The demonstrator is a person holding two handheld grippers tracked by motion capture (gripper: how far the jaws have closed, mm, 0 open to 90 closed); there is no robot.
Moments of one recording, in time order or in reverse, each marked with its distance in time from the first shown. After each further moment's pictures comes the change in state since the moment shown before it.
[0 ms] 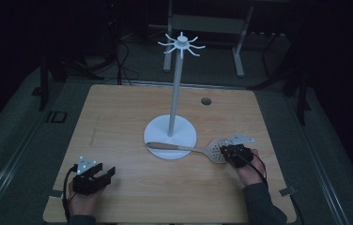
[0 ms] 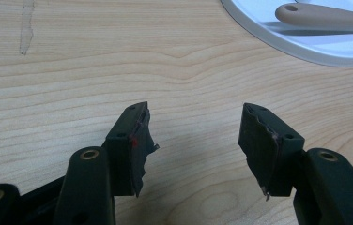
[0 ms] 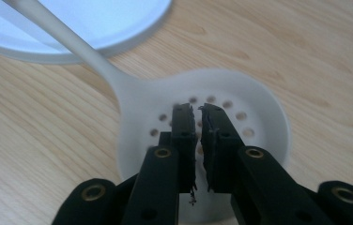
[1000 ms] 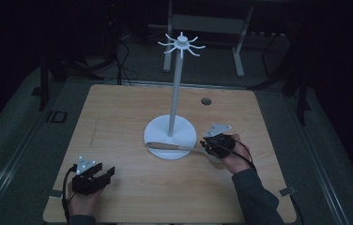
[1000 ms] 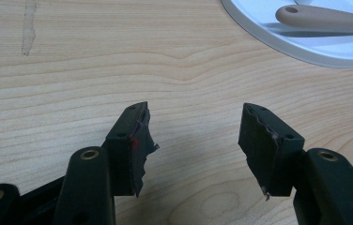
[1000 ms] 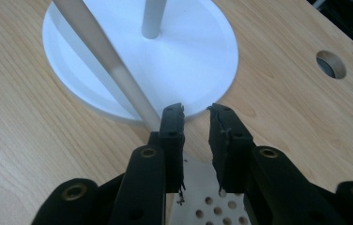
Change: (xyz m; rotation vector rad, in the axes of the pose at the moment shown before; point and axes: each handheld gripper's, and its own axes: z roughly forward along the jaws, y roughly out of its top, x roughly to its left) left arm 0.001 0.000 -0.001 -0.003 -0.001 -0.005; right arm 0.038 0.069 -0.001 -0.004 0.106 -0.244
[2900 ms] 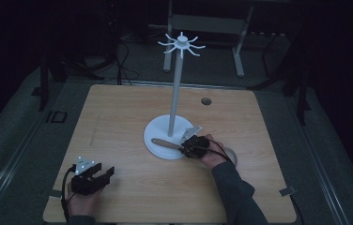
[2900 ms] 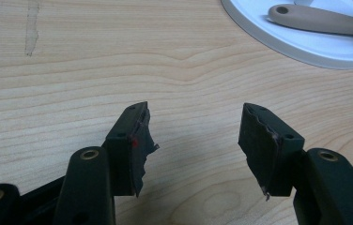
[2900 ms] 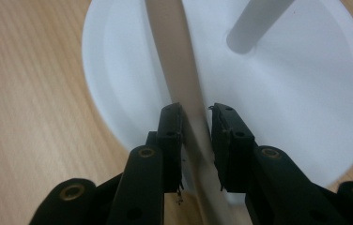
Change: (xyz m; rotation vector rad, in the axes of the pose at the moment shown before) left arm 0.001 0.000 -0.001 -0.008 -0.001 -0.004; right arm 0.027 0.018 0.081 0.056 0.211 -0.134
